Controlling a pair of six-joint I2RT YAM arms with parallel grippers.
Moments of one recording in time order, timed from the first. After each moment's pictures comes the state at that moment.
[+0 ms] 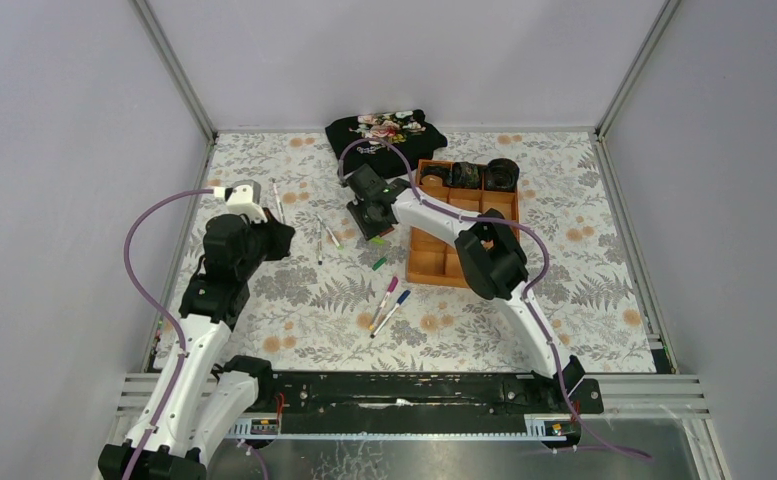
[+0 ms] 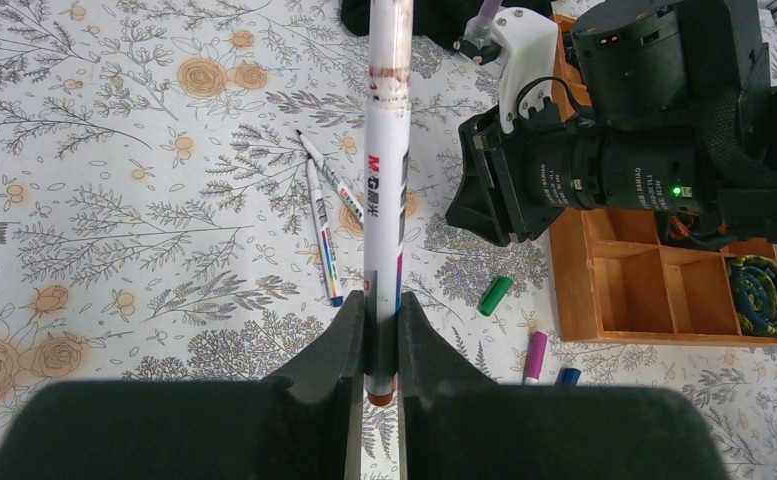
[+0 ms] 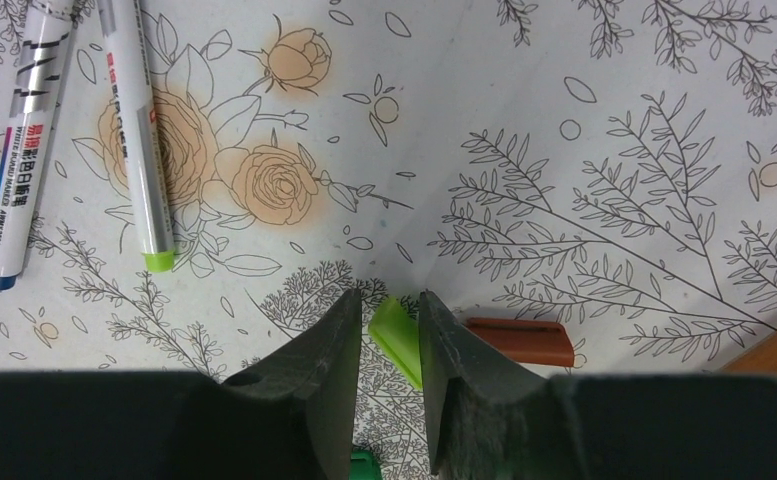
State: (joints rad) left arm -0.14 0.76 0.71 -0.32 0.10 -0.30; right arm 0.78 2.42 2.03 -0.66 0.02 0.17
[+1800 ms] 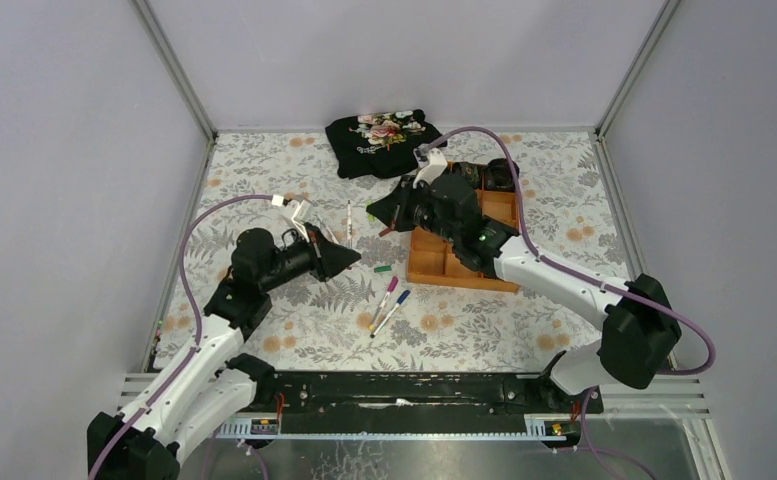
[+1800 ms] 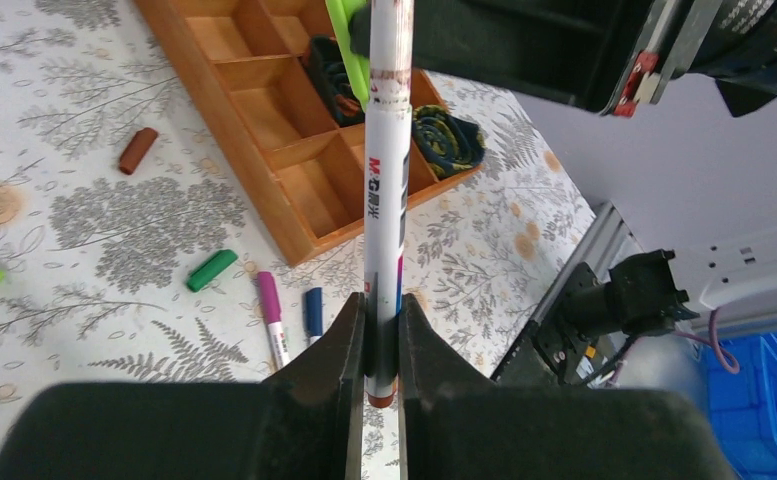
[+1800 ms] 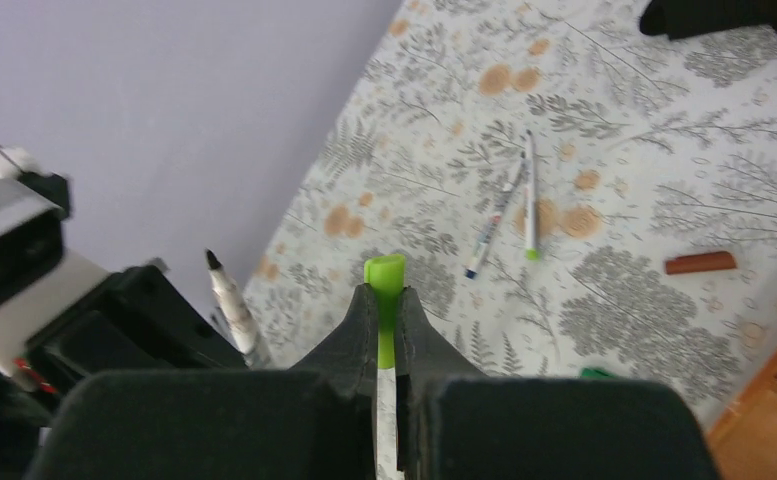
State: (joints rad) left arm -0.38 0.79 0.55 0.04 0.55 -0.51; right arm 0.80 1.48 1.13 0.08 -0.07 0.66
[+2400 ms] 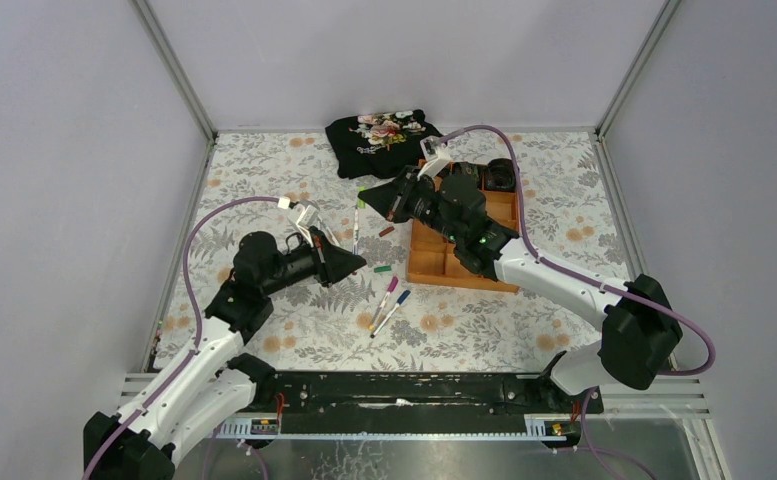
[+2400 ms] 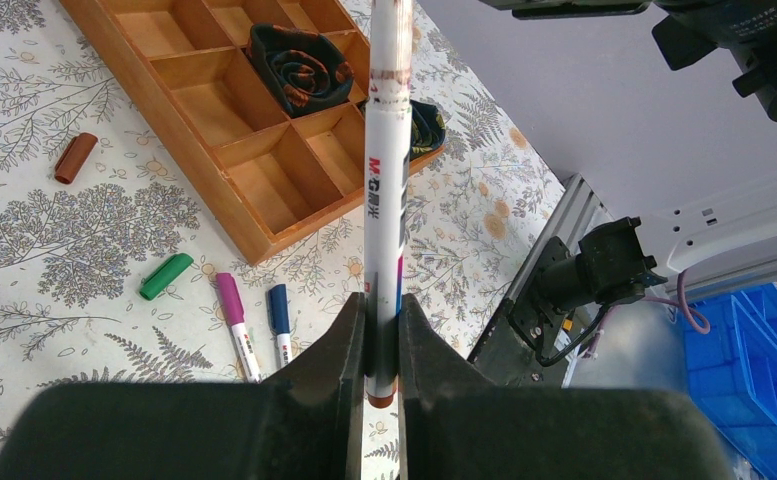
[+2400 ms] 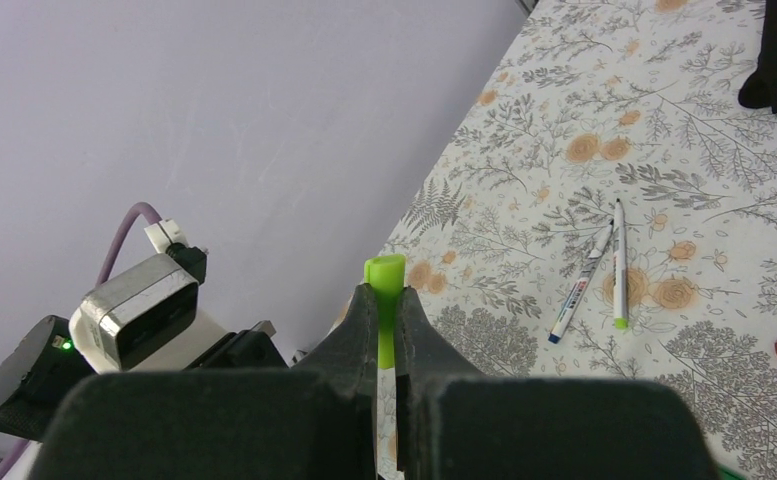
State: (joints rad) left arm -0.44 0.77 0.54 0.06 0.58 -0.51; right arm 0.80 1.46 1.07 0.36 -0.10 0.79
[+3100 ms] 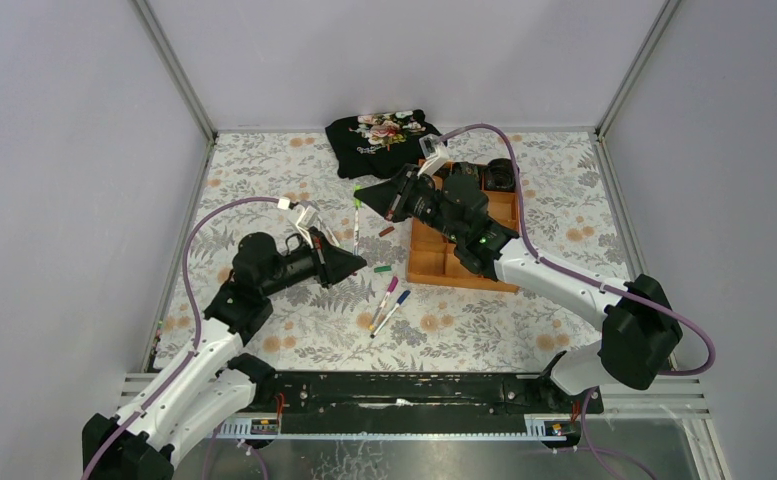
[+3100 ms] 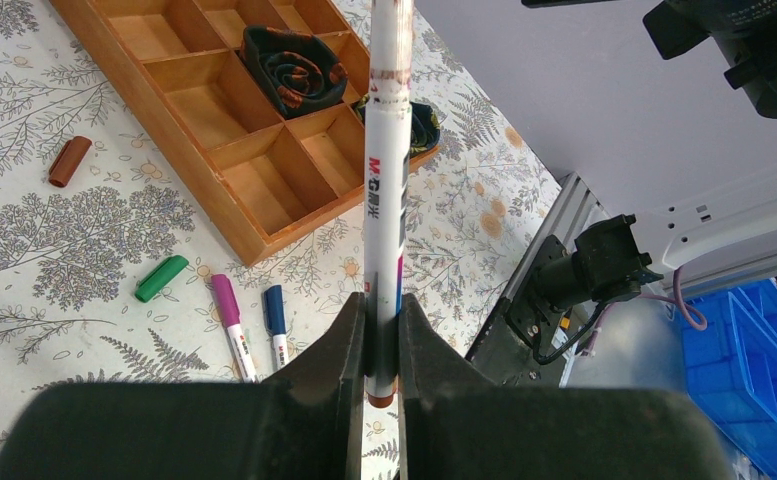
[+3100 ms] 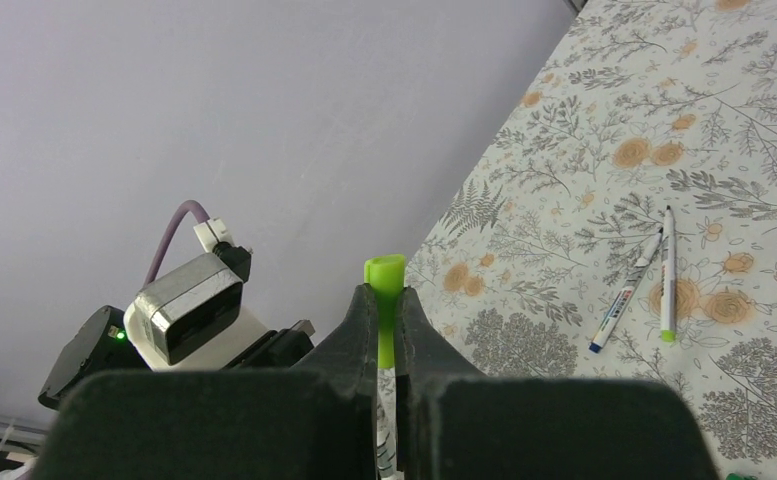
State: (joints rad) left arm -0.45 0.76 0.54 0.06 0.58 -0.51; right arm 0.80 1.46 1.07 0.41 -0.16 0.83
